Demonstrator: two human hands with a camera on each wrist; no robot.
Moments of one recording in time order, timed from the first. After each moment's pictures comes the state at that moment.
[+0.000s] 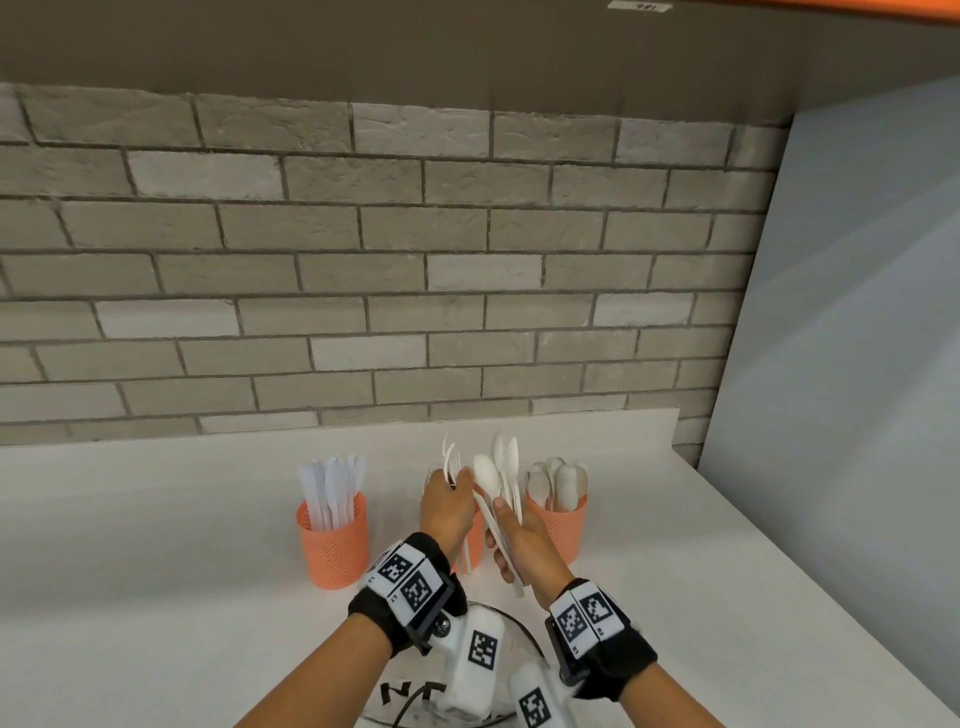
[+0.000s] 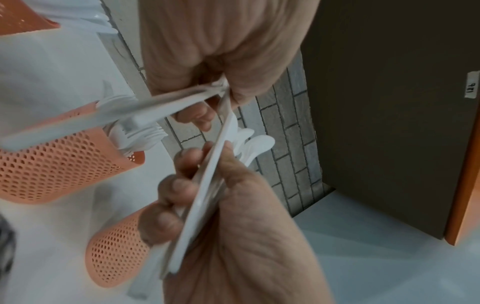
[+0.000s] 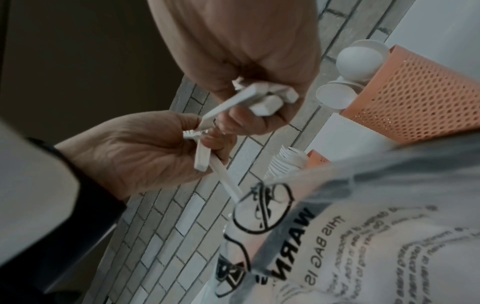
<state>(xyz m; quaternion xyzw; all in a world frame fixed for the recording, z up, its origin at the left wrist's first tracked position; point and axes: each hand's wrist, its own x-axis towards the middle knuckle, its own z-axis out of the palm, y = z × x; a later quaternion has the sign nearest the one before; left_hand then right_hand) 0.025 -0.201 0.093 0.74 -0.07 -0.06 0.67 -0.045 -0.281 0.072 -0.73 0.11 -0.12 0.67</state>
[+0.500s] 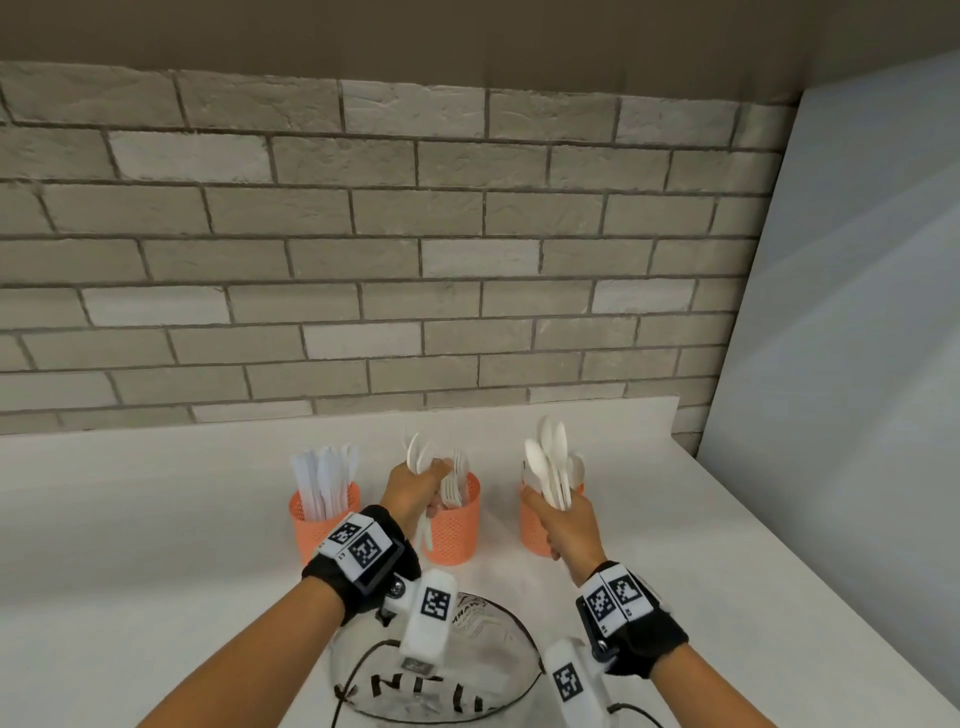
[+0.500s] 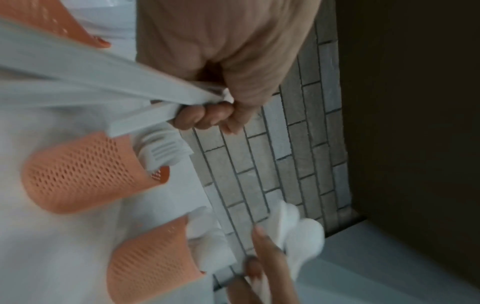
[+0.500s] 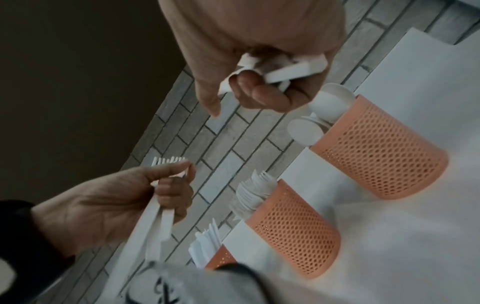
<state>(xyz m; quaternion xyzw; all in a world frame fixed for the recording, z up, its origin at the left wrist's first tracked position) 0.056 -0.176 0.092 0.71 -0.06 -0.14 0.68 -0.047 -0.328 0.065 -0.72 0.25 -0.20 0.62</state>
